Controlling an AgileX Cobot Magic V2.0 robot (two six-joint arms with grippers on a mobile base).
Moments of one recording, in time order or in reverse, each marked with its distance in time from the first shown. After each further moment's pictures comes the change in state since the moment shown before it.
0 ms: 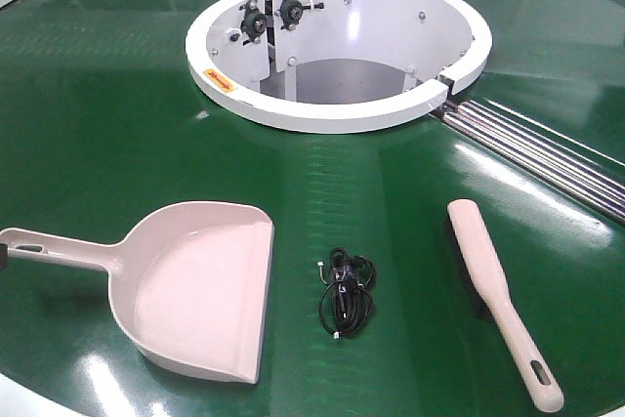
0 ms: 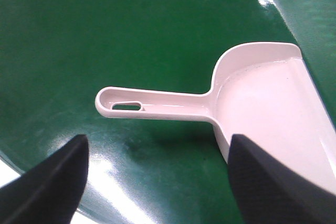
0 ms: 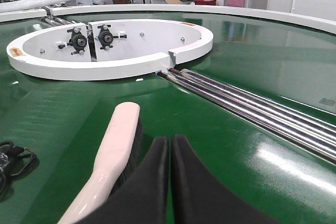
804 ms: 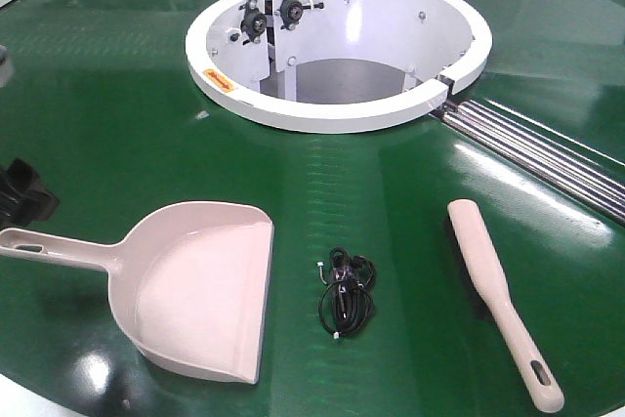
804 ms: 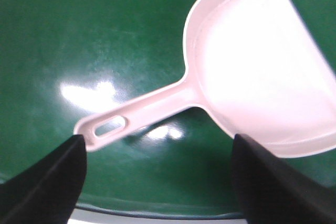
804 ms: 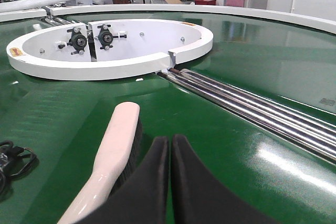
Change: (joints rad) left arm 0.000 0.543 -0.601 -0.110 0.497 0.466; right arm 0.000 0.000 0.000 0.000 0.000 0.000
